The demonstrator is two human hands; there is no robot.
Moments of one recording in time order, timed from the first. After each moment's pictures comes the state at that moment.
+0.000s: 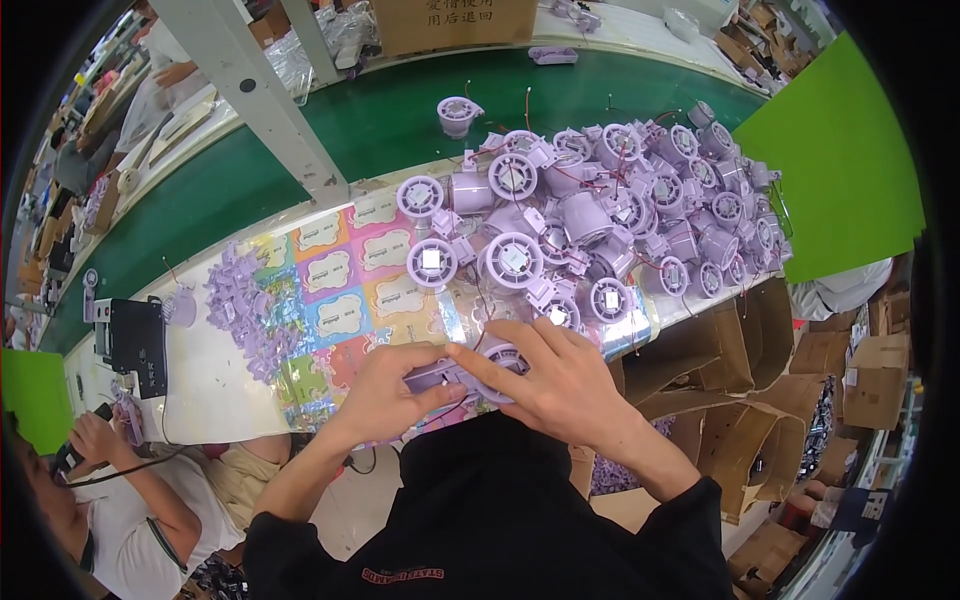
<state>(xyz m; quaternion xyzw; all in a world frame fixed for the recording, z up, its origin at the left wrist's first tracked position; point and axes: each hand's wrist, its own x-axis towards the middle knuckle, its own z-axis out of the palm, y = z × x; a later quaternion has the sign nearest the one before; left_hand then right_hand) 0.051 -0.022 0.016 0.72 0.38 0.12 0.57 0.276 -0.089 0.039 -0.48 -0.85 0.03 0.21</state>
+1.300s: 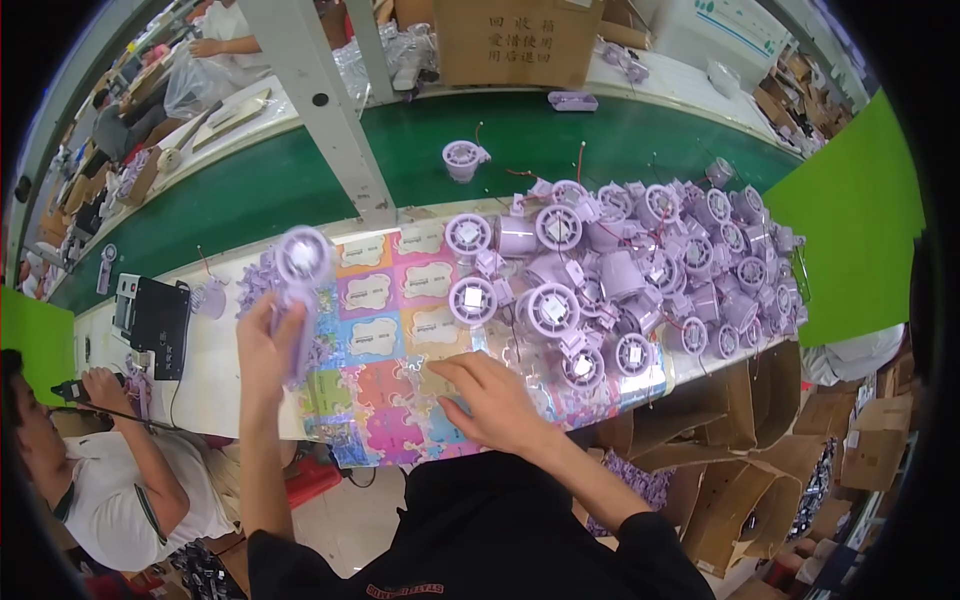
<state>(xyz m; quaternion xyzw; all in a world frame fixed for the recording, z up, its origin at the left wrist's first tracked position) -0.071 0.044 0.001 0.55 0.59 0.44 0.39 0.213 -0.049 -0.047 -0.43 -0.79 0.22 0.38</state>
